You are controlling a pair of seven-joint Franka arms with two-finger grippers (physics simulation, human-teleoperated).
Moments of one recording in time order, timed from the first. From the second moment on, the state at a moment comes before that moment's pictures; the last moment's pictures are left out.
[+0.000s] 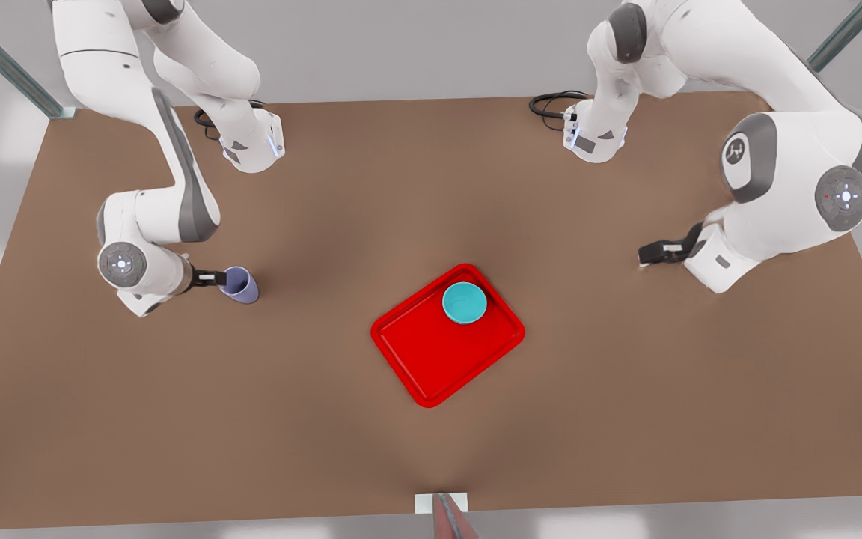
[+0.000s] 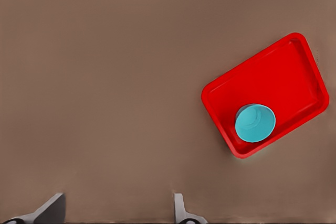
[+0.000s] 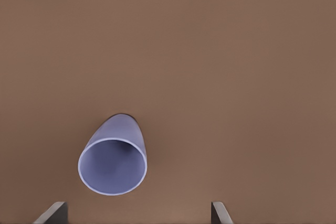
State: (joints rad) left arm -0.56 0.30 0.55 -1.18 -0.38 1.25 0.00; right arm -0.32 0.17 0.39 -2.01 -0.17 1.86 0.16
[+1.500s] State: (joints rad) left arm -0.12 0.21 -0.02 -1.39 0.10 1.40 -0.01; right arm -0.52 0.24 0.52 -2.21 -0.15 2.12 0.14
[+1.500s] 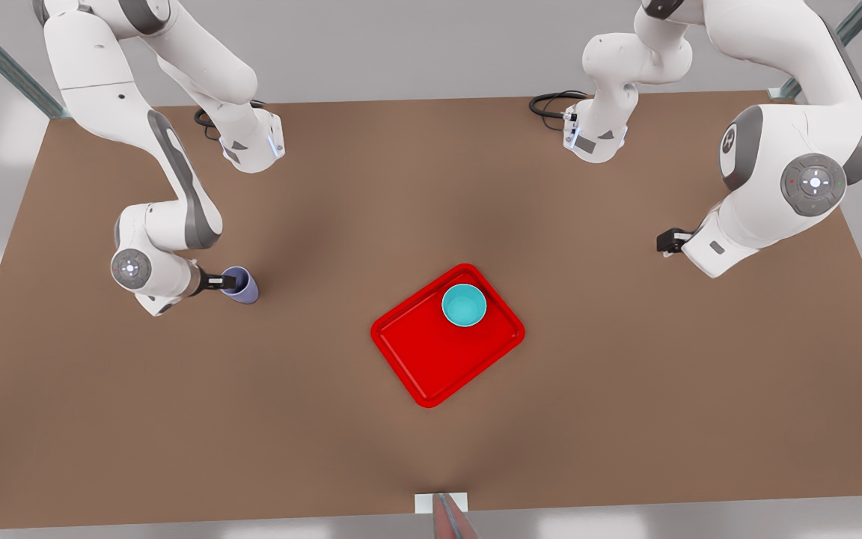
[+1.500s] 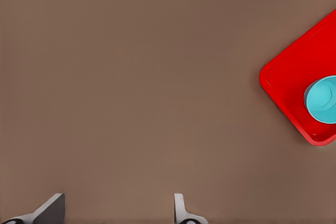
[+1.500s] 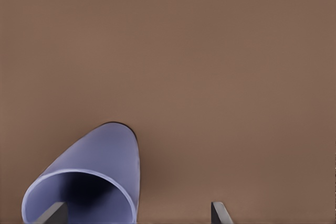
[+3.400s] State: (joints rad) left arm -0.12 0.21 -0.02 -1.41 0.10 1.38 -0.01; right arm -0.51 0.33 0.63 -1.97 -0.13 1.87 0.15
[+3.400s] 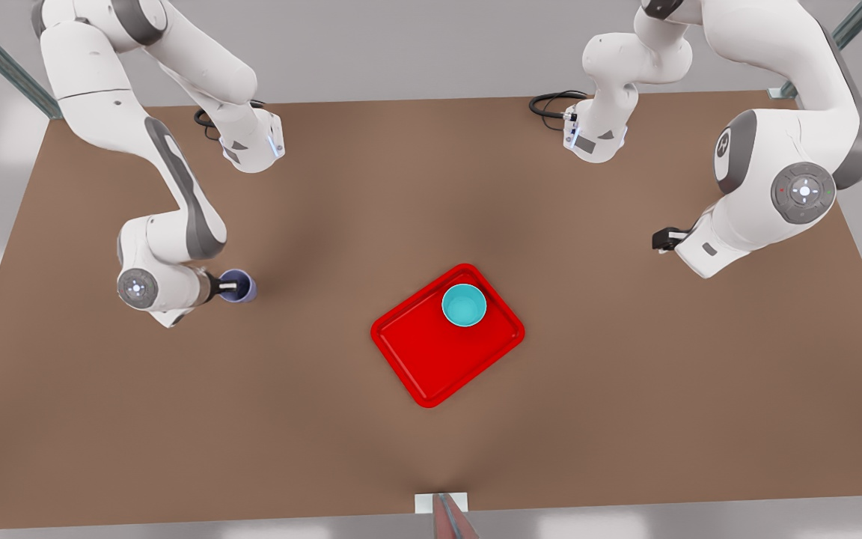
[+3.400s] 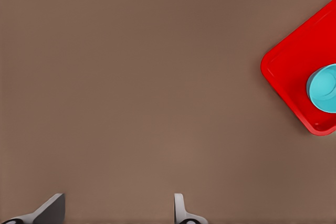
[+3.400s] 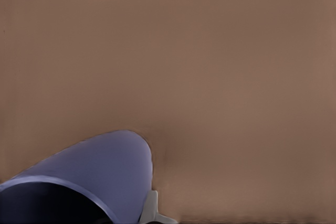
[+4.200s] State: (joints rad) left arm -0.13 0.21 -0.02 -1.41 0.10 1.37 -0.01; right arm 0.36 0.85 0.45 -1.17 -0.15 1.94 0.91
